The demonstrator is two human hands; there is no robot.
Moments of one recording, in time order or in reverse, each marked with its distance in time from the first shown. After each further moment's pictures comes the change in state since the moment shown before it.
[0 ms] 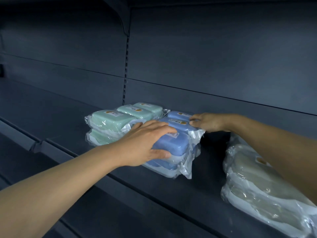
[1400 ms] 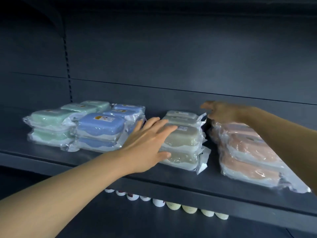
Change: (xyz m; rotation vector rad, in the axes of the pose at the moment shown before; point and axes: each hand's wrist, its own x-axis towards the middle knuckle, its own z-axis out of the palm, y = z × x) left_hand 0.003 0.177 0.024 0.168 -0.030 0.154; right_hand -0.208 0.123 -0.036 -0.148 0.247 0.298
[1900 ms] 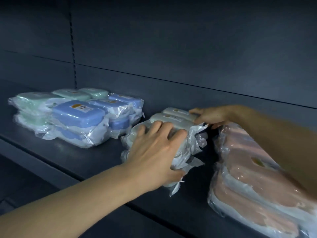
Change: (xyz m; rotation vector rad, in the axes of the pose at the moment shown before) left_hand 0.070 0.072 0.041 0.147 0.170 -0.219; right_hand 0.109 0.043 0.026 0.260 -0.400 -0.065
